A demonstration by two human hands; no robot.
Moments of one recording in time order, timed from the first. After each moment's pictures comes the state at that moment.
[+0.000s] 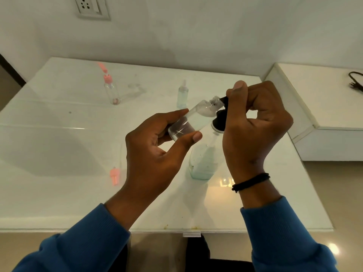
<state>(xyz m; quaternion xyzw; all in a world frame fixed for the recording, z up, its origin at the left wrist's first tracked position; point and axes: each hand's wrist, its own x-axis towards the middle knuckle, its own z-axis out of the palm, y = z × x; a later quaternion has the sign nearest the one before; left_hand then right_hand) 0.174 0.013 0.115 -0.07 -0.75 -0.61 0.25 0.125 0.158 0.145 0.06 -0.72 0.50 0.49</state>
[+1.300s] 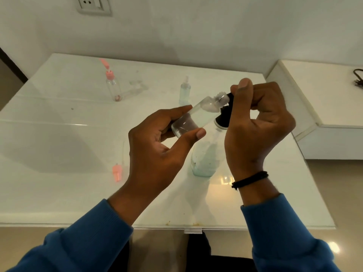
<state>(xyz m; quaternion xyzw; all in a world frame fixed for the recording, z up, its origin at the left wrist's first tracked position) 0.175 0.012 0.117 -0.08 -0.76 -0.59 0.26 0.128 0.154 0.142 0.05 -0.70 0.52 0.49</state>
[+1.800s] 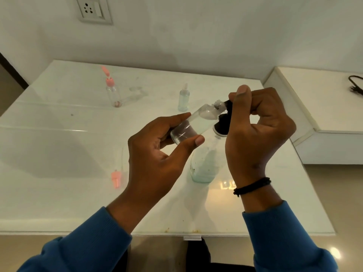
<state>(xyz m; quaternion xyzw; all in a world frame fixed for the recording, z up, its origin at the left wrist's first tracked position) 0.175 0.012 0.117 -0.08 -0.75 -0.60 0.25 0.129 0.156 0.147 0.05 -0.71 0.52 0.47</state>
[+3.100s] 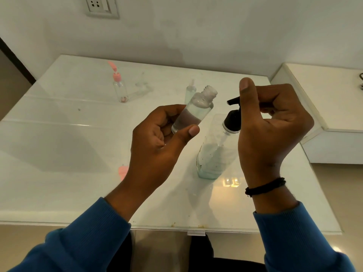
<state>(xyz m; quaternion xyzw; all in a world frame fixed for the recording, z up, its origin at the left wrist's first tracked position) 0.169 -0.003 0.120 -0.05 -0.71 -0.68 0.16 0.134 0.154 0.155 0.05 -0.73 0.48 0.49</state>
